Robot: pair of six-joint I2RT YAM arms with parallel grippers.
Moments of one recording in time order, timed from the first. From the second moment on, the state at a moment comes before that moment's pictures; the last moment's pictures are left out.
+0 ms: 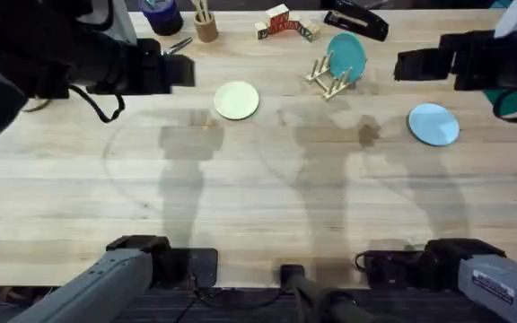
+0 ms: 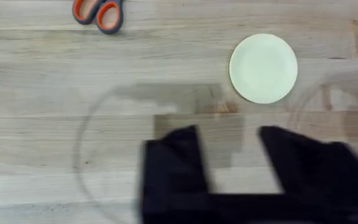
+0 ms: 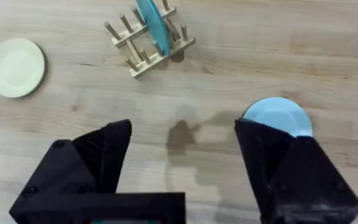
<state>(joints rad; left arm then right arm) 0.00 1.15 1.11 -0.92 0.06 -0.04 0.00 1.08 1.09 -0.86 -0.10 0.00</state>
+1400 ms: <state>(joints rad) 0.16 1.79 1.11 -0.59 0.86 0.05 0.00 1.08 1.09 -0.86 -0.10 0.00</state>
